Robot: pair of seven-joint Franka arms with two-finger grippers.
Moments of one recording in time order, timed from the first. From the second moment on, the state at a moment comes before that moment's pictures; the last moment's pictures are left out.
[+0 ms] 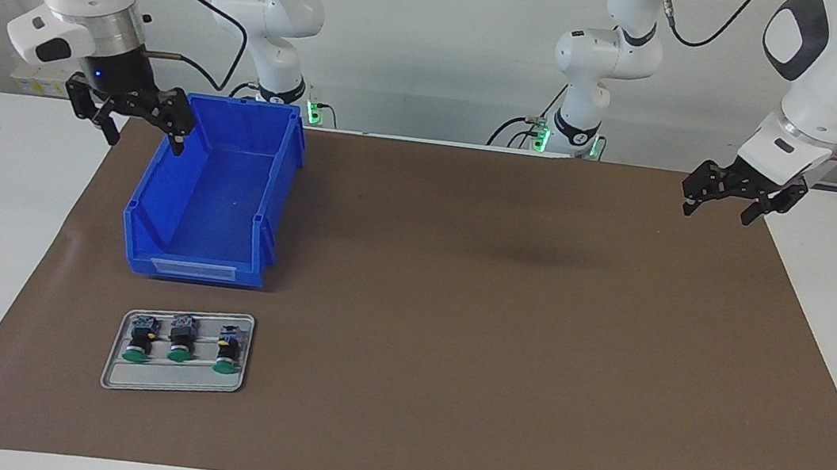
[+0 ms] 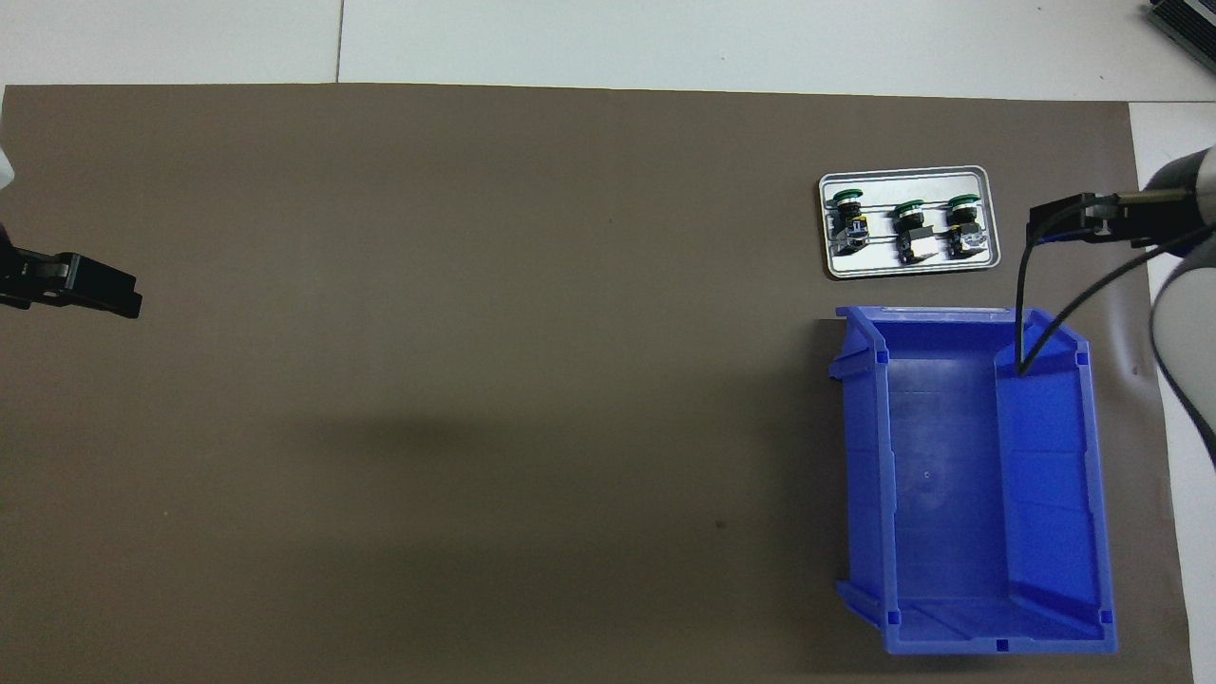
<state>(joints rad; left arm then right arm) 0.01 0.05 -0.03 -1.55 0.02 1.56 0.13 0.07 0.15 -0.09 -1.56 -0.04 1.87 0.03</state>
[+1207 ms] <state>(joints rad) -0.02 0.05 -0.05 -1.55 0.02 1.60 0.04 0.03 0.53 -0.08 -1.69 0.03 2.42 -0.19</state>
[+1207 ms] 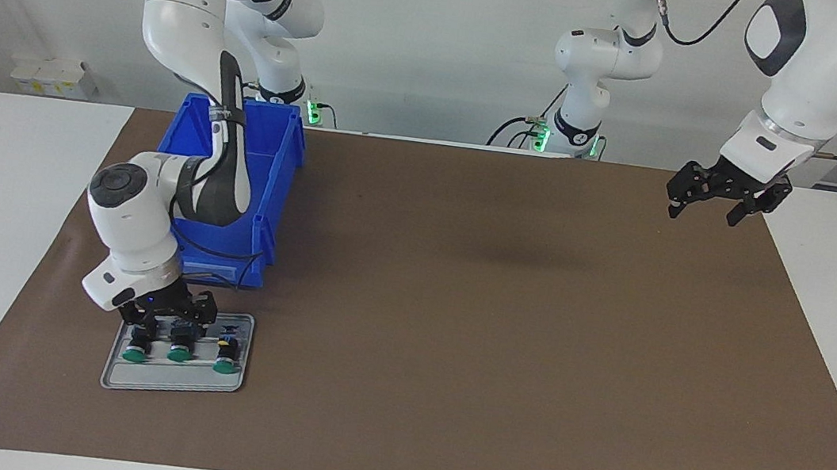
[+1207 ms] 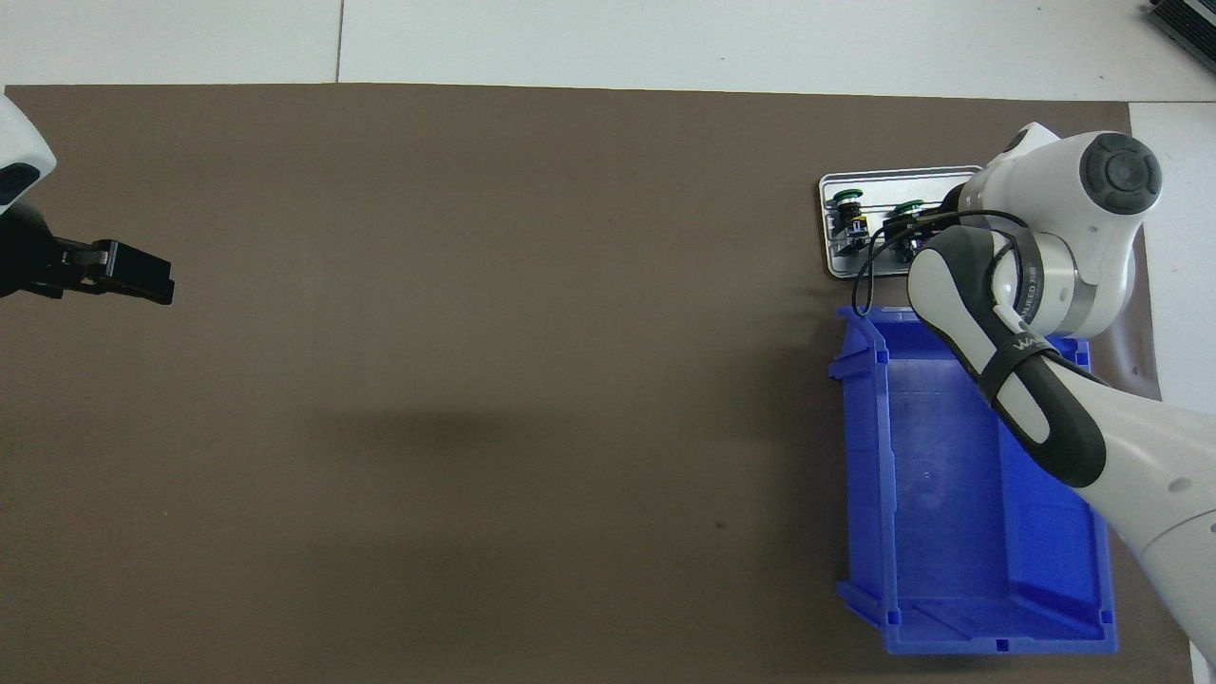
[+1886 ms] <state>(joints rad) -0.02 0.05 -0.04 -1.54 -0.01 1.62 0.03 0.04 0.54 -0.07 -1.71 0.10 2.49 -0.19</state>
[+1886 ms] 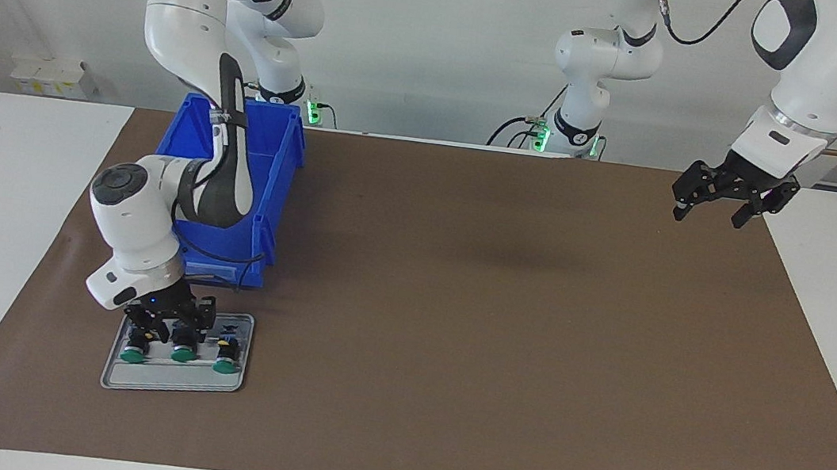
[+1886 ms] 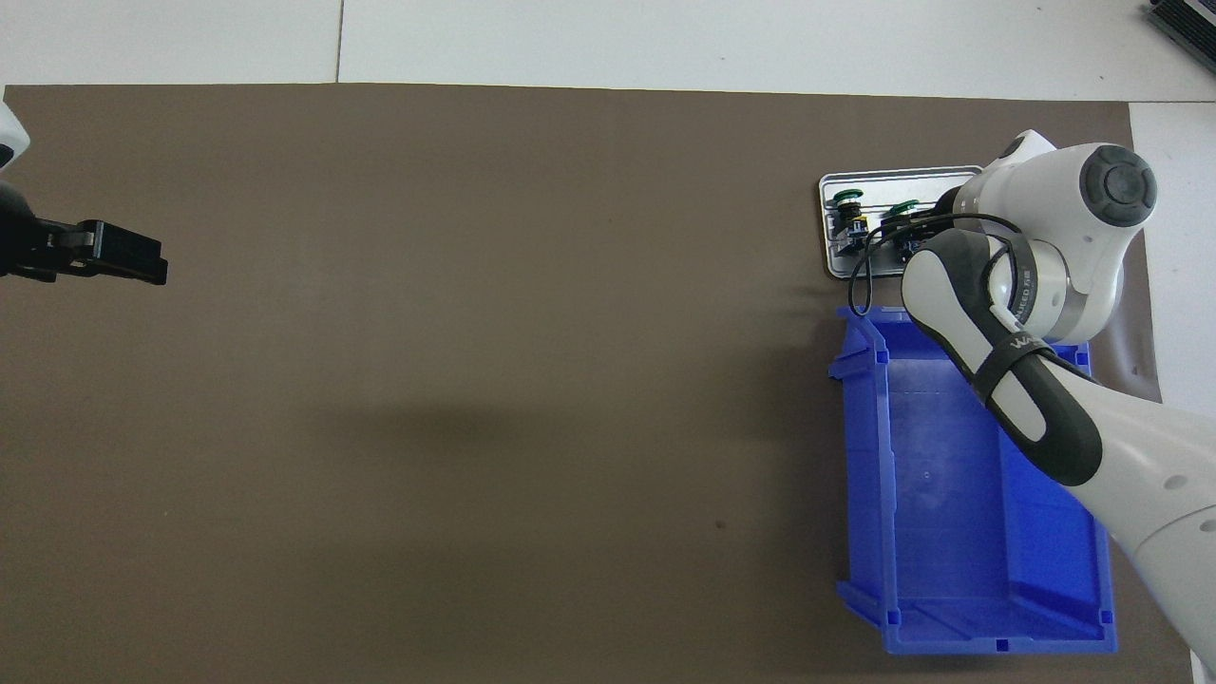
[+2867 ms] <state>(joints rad) -0.02 0.05 -0.05 -1.55 -0.01 1.62 0.03 0.09 0.52 -0.08 -1.44 0.05 2.19 0.16</state>
